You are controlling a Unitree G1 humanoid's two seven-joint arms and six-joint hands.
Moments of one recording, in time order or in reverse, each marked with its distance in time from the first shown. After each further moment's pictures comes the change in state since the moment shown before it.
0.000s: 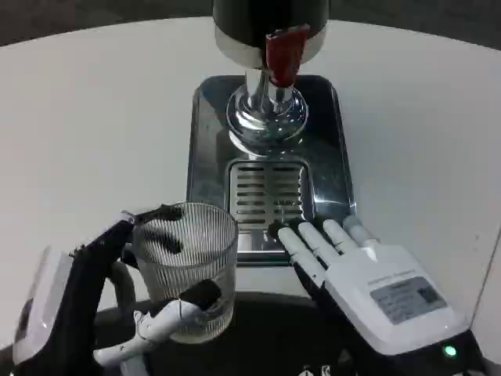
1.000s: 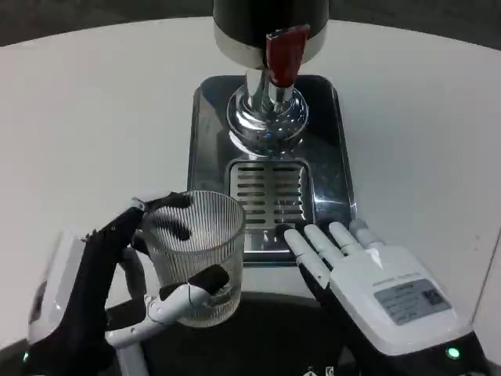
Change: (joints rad) left arm -0.091 -0.005 -0.012 0.077 0.012 -0.008 0.005; right arm 0.015 0.022 -0.010 -0.001 -0.018 0.000 0.011
